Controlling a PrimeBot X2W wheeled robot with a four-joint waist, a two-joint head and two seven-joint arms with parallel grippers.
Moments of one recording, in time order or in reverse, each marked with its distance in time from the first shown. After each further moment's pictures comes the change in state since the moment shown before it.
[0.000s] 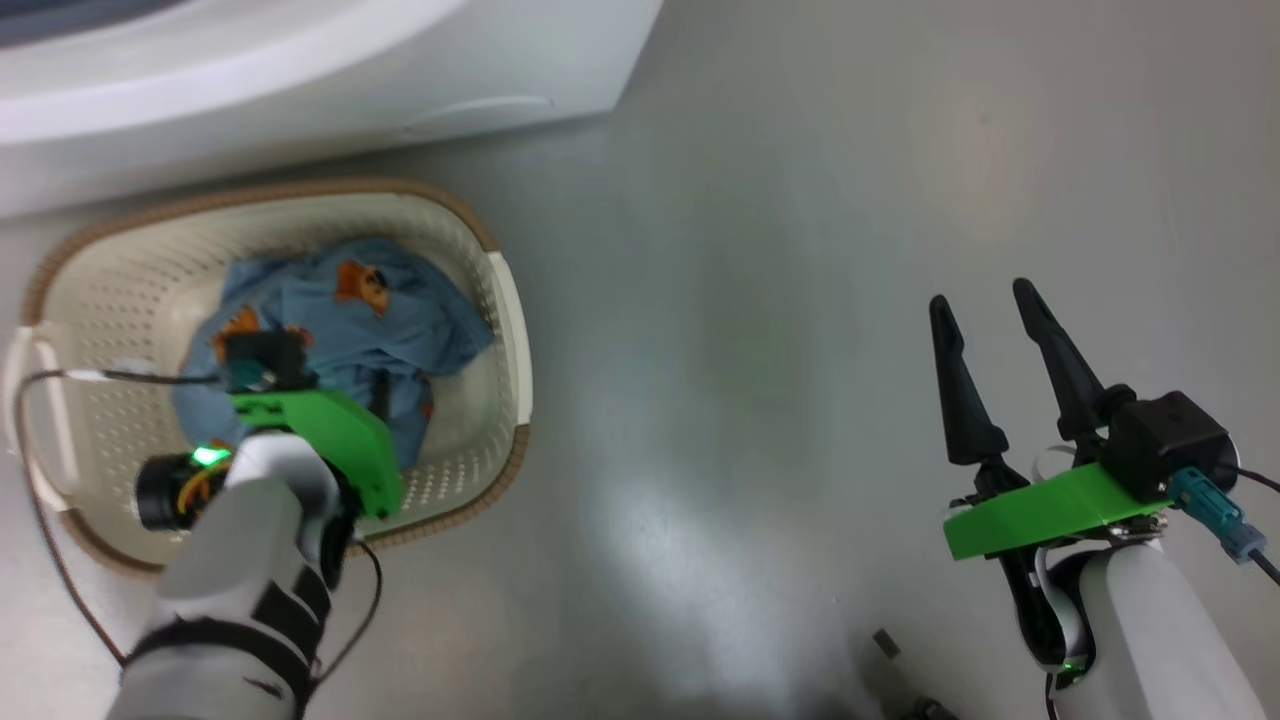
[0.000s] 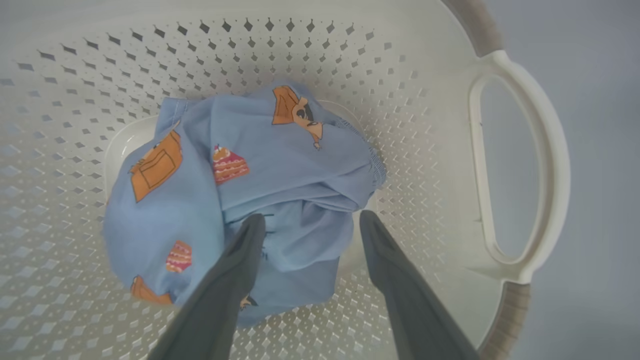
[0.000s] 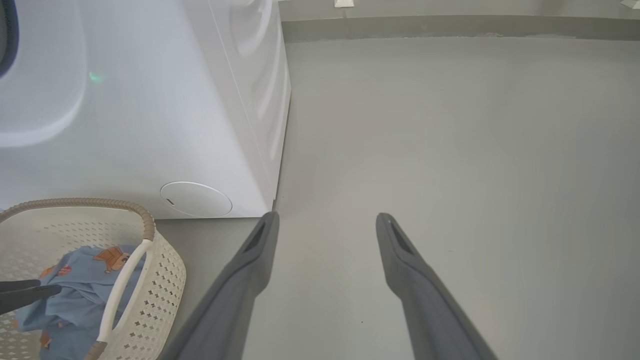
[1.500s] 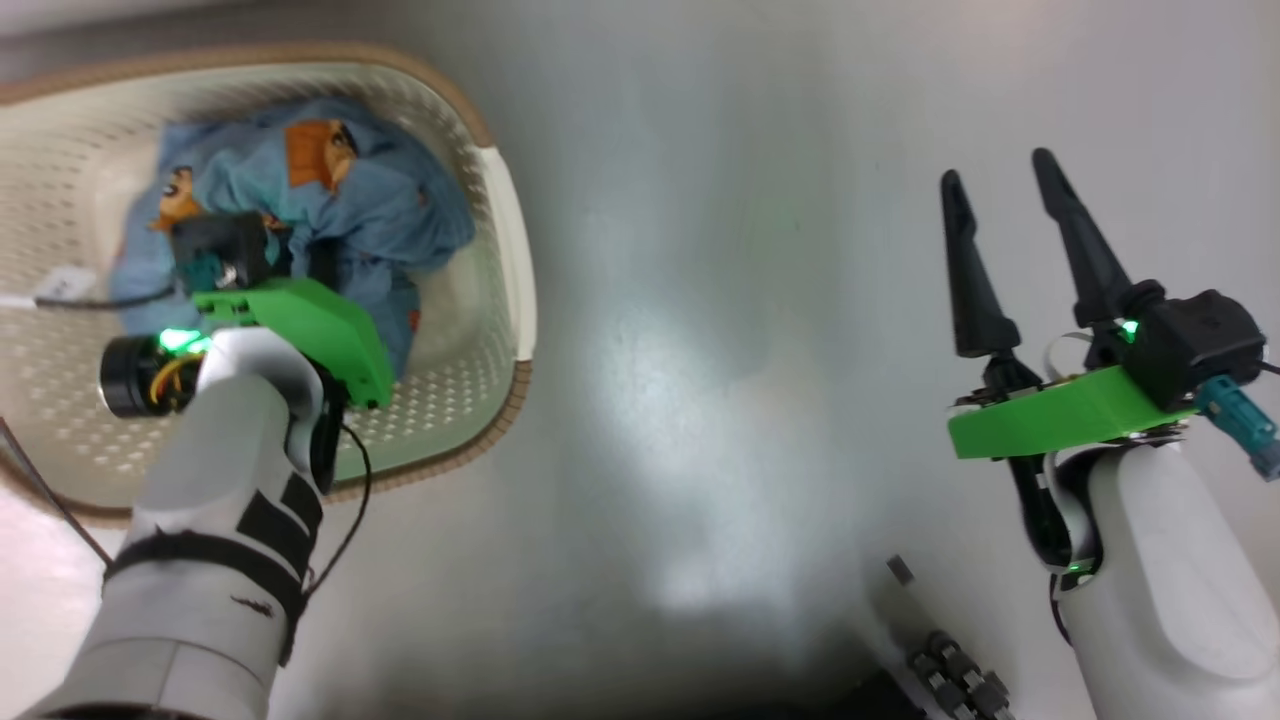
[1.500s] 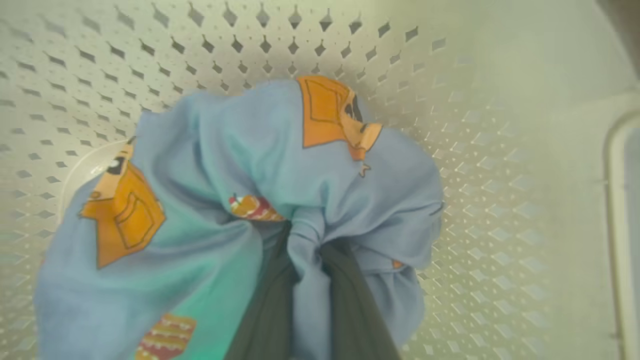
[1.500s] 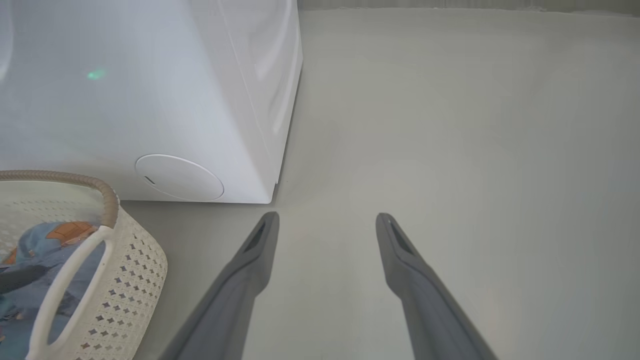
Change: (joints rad) left arm -0.175 0.009 -0.021 0.011 -0.043 0.030 -0.150; right arm -0.181 -0.016 0.028 0.037 0.005 0.000 -0.053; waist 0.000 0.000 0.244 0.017
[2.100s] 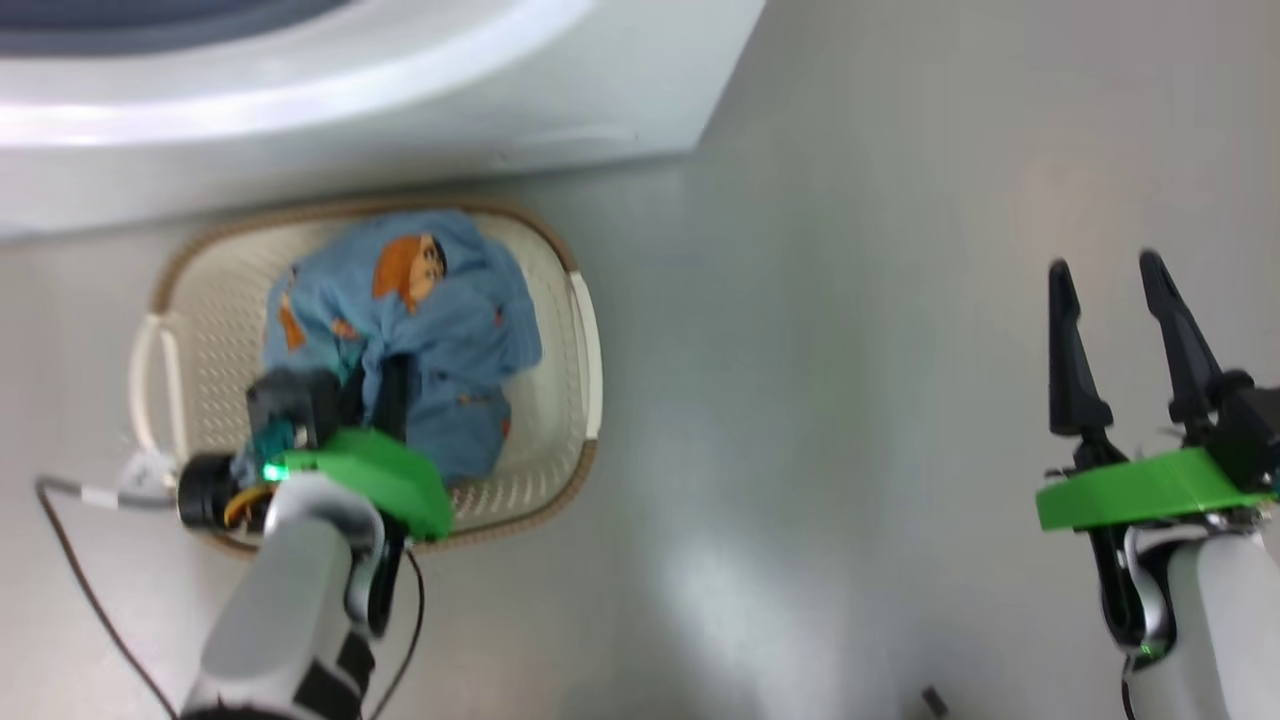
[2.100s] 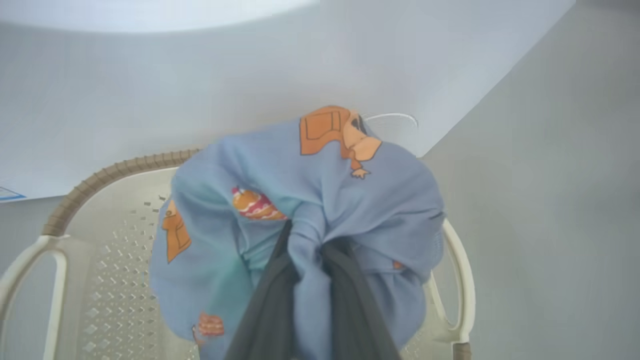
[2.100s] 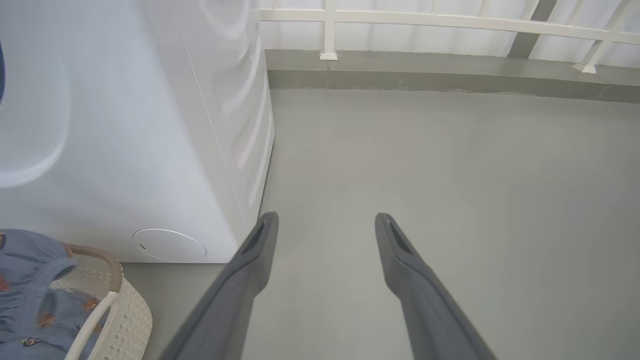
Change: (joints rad) left arm 0.347 -0.012 0.035 -0.376 0.068 0.004 -0.059; right arm 0.161 -0.010 -0.163 -0.049 -0.052 0.000 0.028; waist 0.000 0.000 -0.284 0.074
